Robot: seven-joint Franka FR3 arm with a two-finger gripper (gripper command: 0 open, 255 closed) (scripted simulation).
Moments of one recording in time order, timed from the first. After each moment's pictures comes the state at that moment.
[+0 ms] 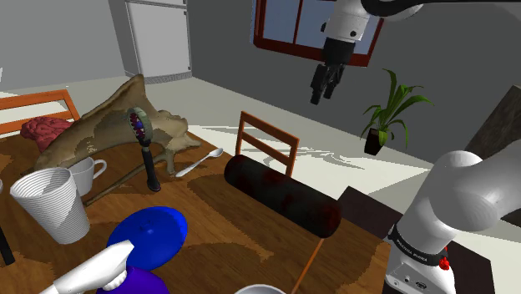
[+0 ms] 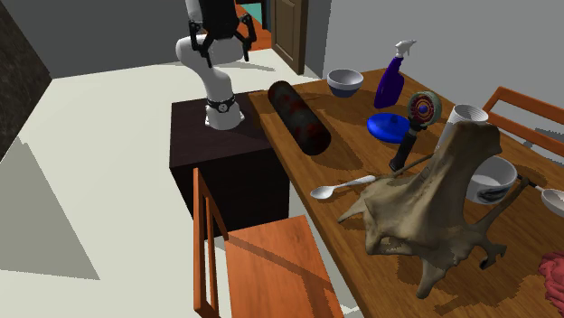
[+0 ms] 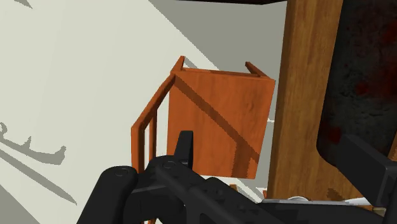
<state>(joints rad) 0.02 -0.61 0.02 -2.27 0.05 1.71 -0.01</state>
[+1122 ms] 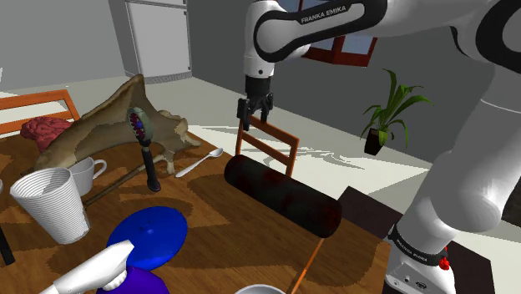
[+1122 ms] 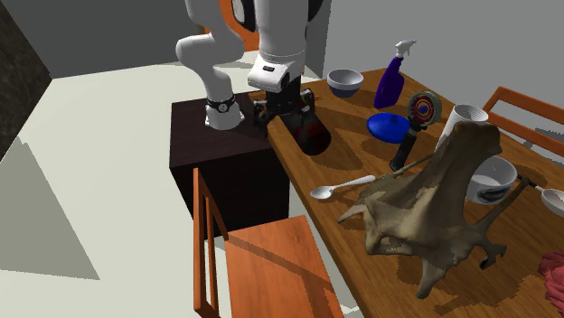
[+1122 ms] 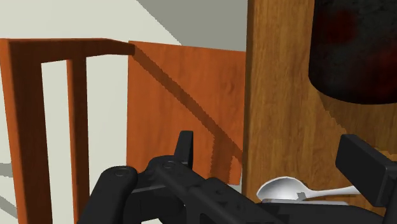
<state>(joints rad) 0.07 0.04 0.14 -1.92 0.04 1.89 0.15</state>
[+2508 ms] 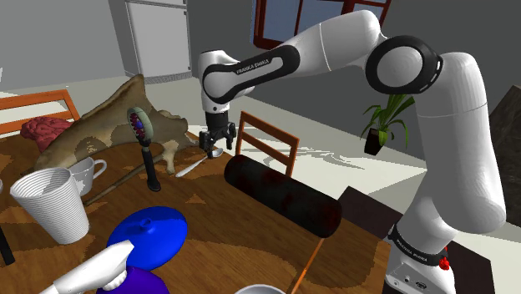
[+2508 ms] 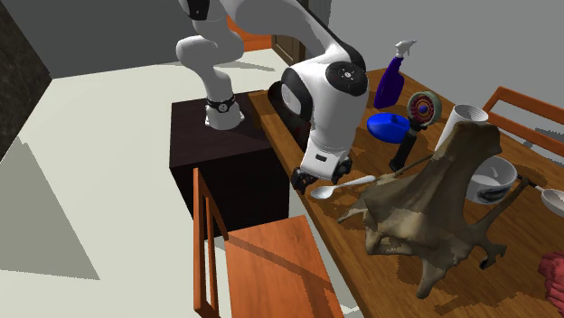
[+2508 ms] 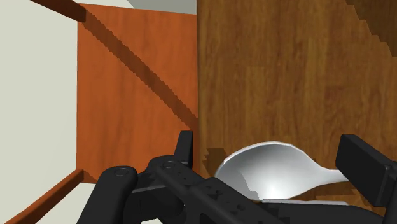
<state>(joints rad) 0.15 0.56 0.16 -1.50 -0.01 1.91 0.24</state>
